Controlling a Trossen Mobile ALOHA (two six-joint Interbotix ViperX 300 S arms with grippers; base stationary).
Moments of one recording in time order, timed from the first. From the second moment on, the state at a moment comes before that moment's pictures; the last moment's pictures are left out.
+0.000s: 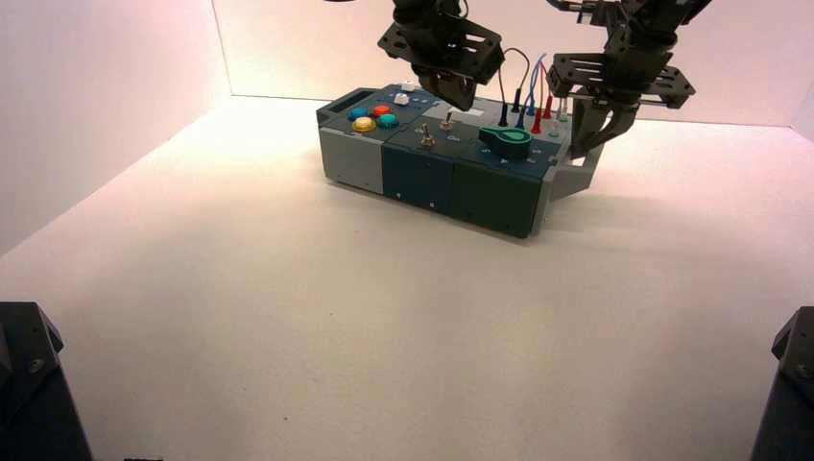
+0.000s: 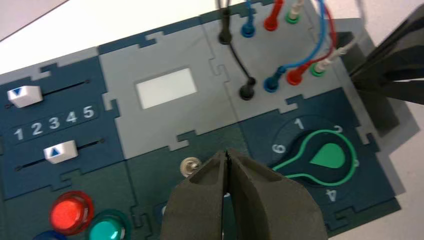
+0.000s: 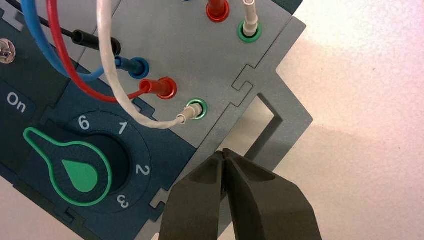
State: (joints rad) left arm -0.71 0.39 0.25 -0.24 0.31 0.32; right arm 0.15 0.14 0.69 0.19 0.44 -0.08
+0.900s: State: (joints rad) left arm -0.67 0.45 0.23 -0.24 0.32 0.32; right arm 0.16 0.14 0.69 0.19 0.44 -0.08
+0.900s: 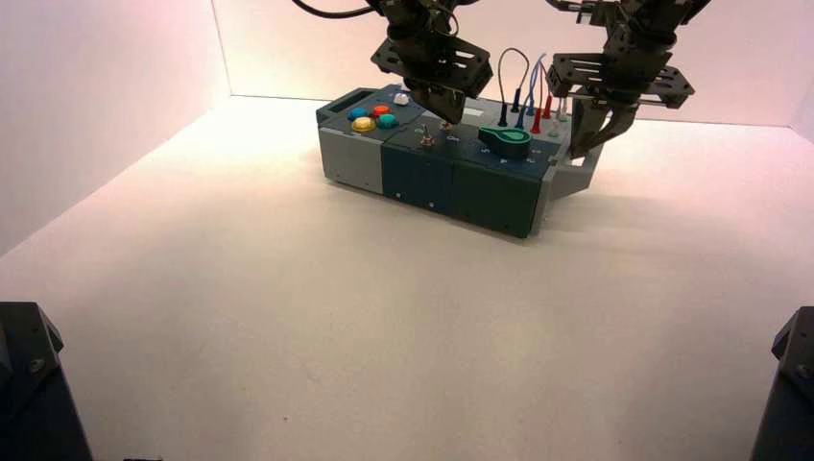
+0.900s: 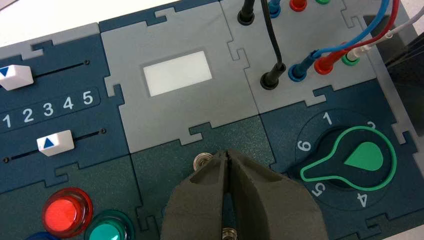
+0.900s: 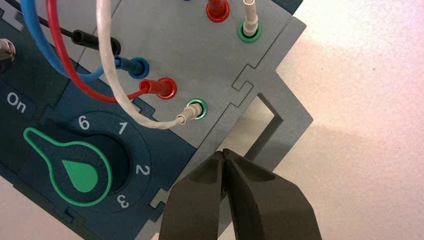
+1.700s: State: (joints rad) left arm -0.57 0.43 0.28 -0.25 0.27 0.31; right arm 0.16 0.14 0.69 0.19 0.45 -0.08
